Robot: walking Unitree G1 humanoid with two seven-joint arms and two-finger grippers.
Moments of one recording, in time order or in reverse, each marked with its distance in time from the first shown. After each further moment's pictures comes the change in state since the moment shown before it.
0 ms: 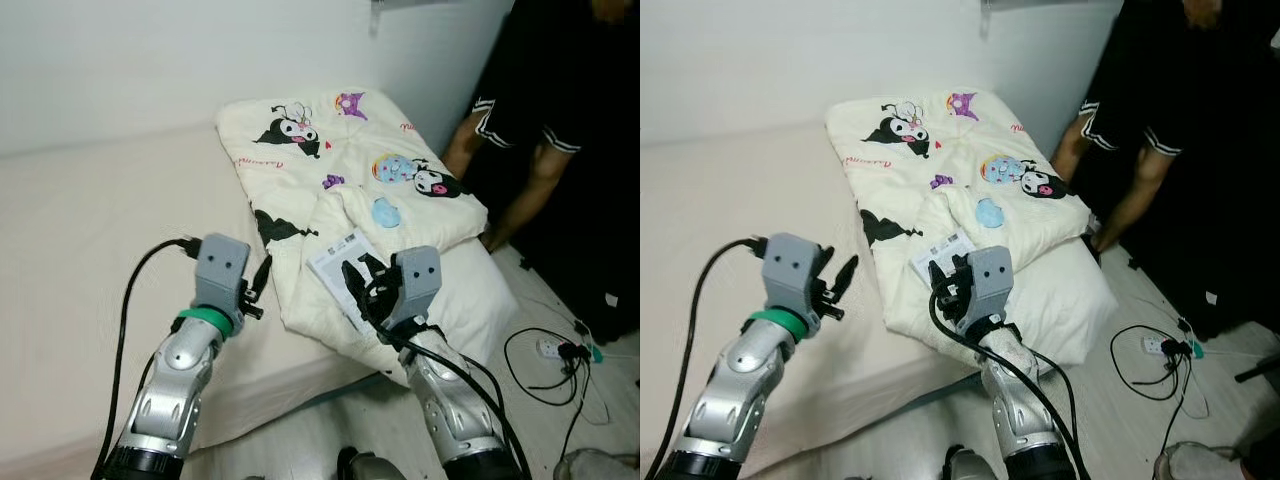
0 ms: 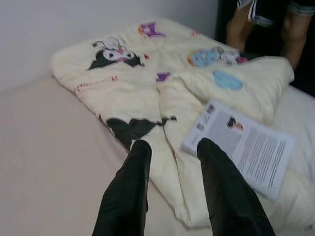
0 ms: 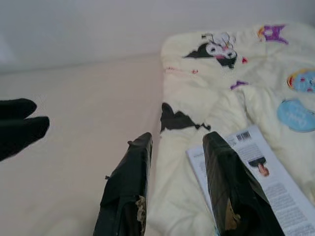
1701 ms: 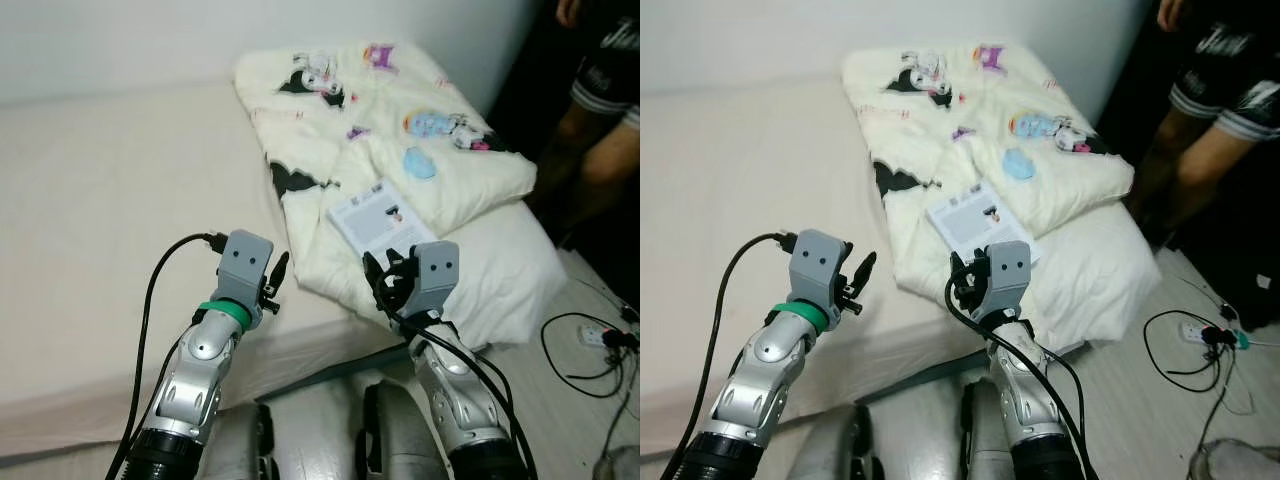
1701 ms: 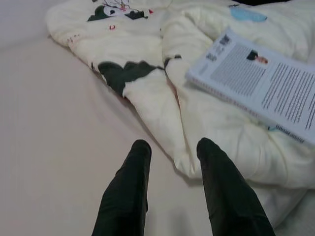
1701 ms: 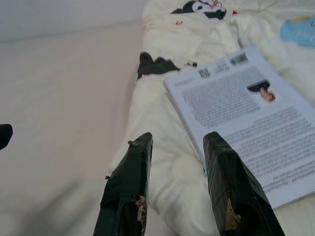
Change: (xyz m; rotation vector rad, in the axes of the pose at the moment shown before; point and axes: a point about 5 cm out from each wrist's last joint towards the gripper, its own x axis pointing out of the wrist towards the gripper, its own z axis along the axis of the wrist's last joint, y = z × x) left arm 0.014 -0.009 0.008 0.008 -0.036 -0.013; right arm 0.000 -0.021 0.006 -0.024 -0.042 -0.127
